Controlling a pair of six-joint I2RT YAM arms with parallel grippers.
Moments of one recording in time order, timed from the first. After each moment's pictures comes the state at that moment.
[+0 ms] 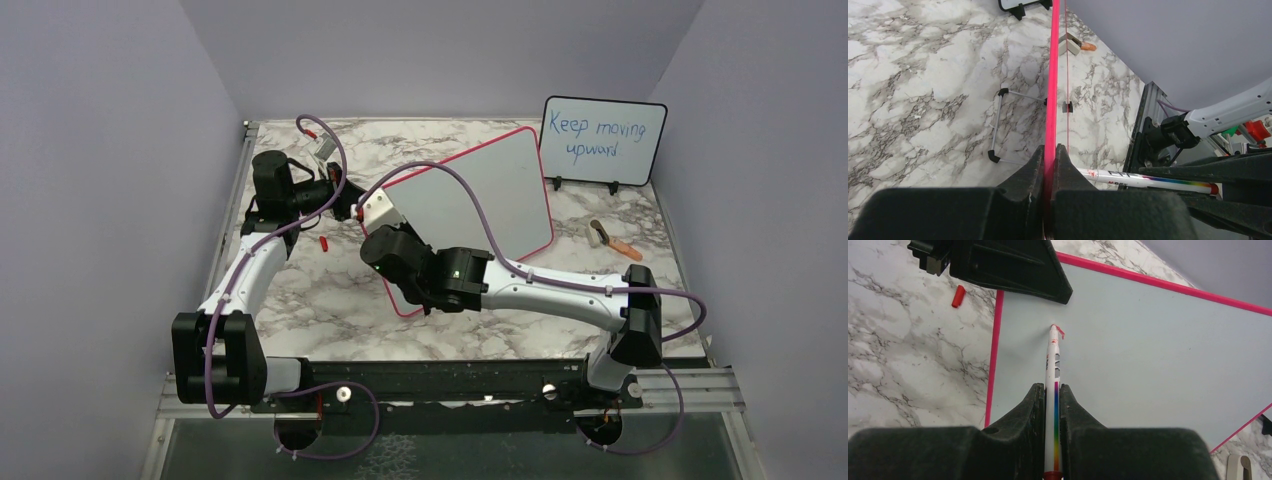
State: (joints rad) left arm -0.04 1.31 0.90 0.16 1.14 -0.33; right arm 1.31 1.71 1.59 -0.44 0.85 0.10
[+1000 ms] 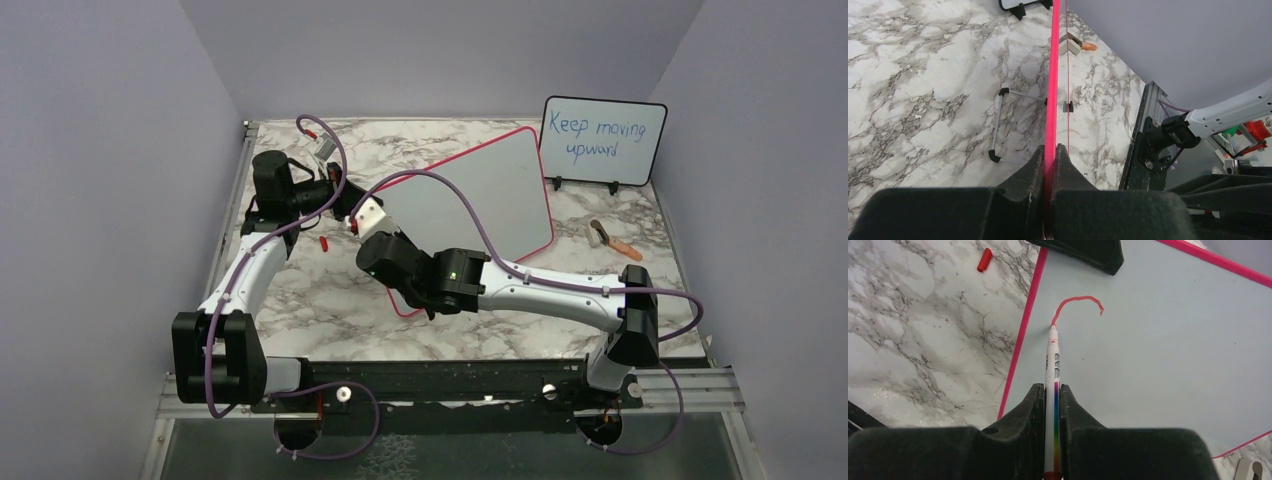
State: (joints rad) left arm -0.04 1.31 0.90 0.16 1.14 -0.33; right arm 1.32 1.73 1.62 -0.55 0.72 0.13
